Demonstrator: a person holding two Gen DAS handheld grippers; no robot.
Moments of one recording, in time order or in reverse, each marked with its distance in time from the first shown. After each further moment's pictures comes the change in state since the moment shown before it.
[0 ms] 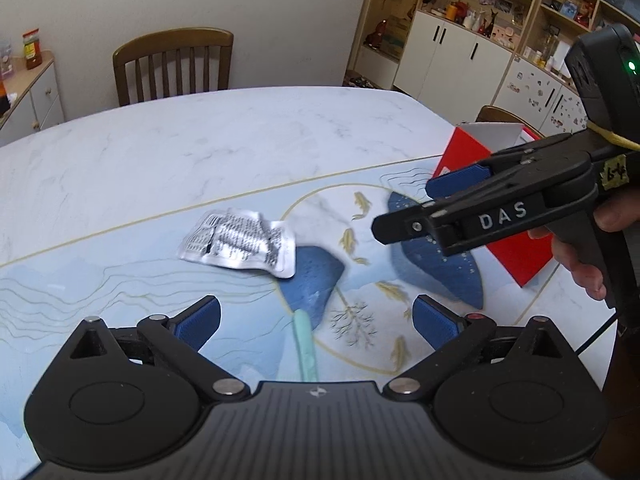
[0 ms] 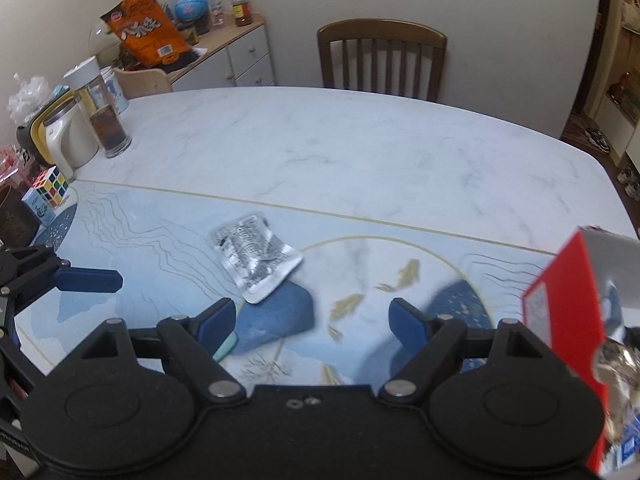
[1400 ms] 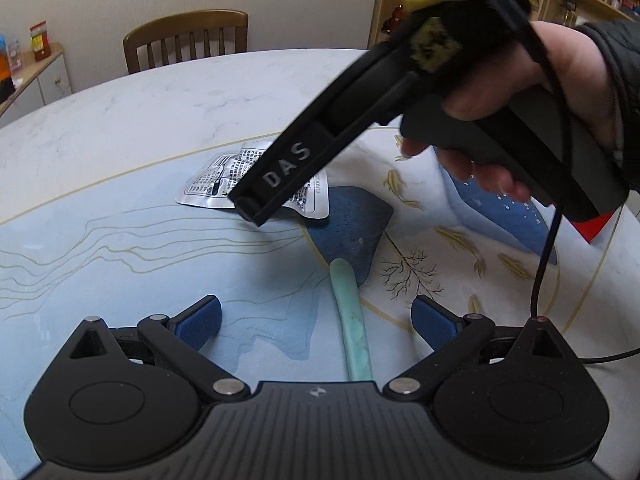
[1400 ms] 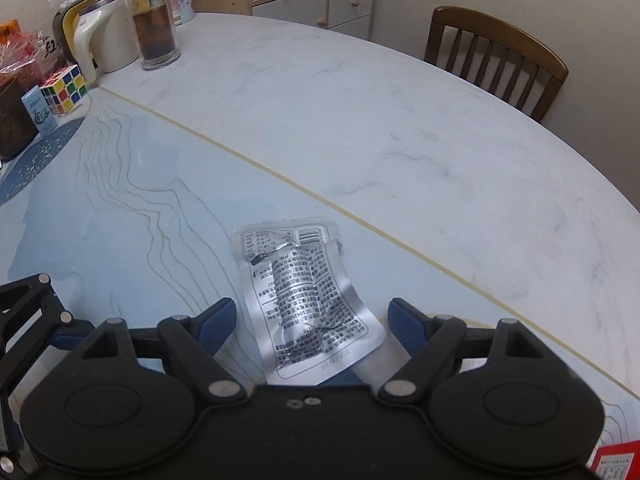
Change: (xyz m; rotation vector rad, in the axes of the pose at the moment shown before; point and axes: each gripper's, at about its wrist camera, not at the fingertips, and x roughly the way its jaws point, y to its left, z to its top) left arm 0.066 0.005 -0.046 0.038 0.014 0.099; right arm 0.126 0.053 0.036 -0.330 0.107 0.086
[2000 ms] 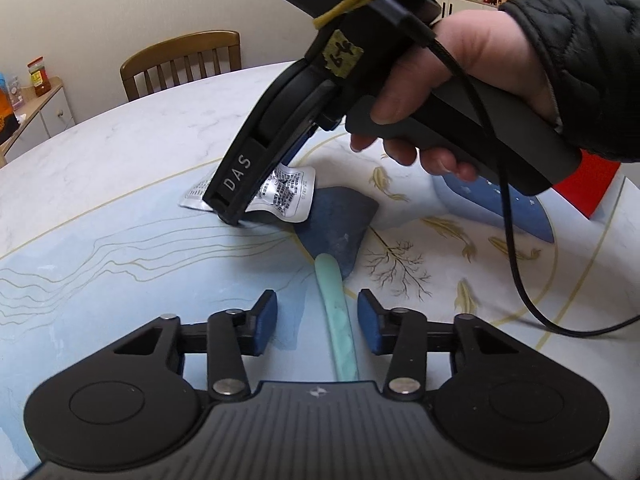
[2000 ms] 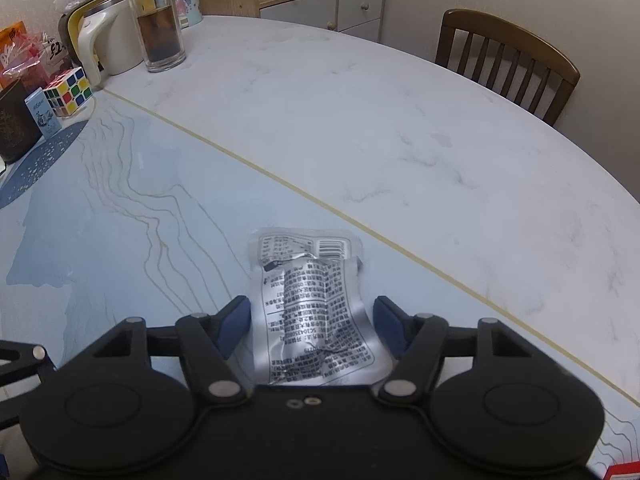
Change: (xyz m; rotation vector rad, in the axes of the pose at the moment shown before) left arm -0.009 -0.020 -0.009 0.085 -0.034 0.045; right arm 0.009 -0.004 0.004 -0.006 -0.018 0.035
